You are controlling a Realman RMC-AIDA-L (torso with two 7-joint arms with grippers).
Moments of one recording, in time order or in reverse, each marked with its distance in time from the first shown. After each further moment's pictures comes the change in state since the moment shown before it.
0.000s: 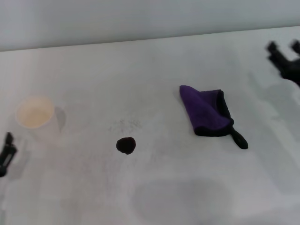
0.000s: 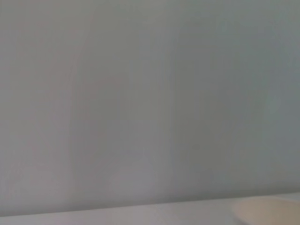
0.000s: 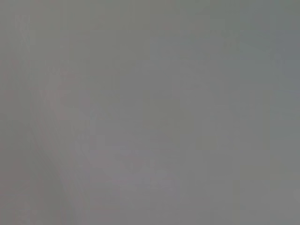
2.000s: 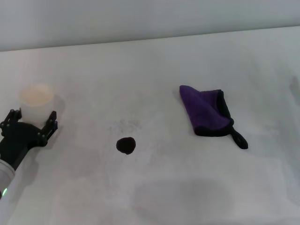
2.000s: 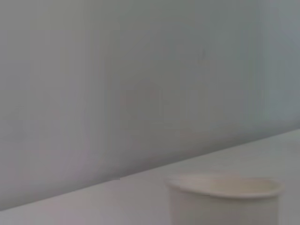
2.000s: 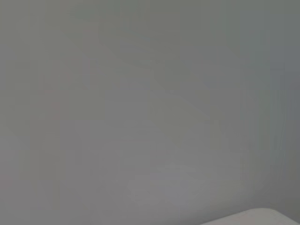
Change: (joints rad) left arm -0.270 -0.009 0.001 -0.099 0.113 -0.325 -0.058; right arm -0.039 0.004 0.017 0.129 0.400 -0.141 -0.302
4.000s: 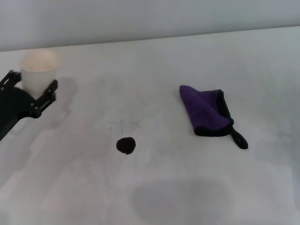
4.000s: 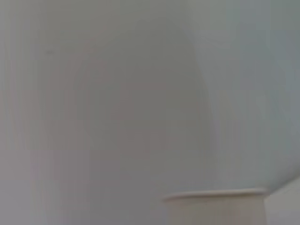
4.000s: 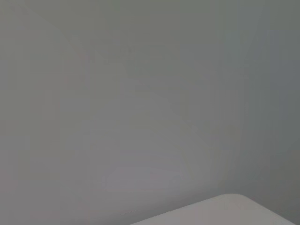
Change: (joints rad) left arm -0.131 0.010 0.002 -0.281 0.223 0.273 -0.284; right arm -0.038 -0.003 0.012 0.014 0.018 -0.004 -0.012
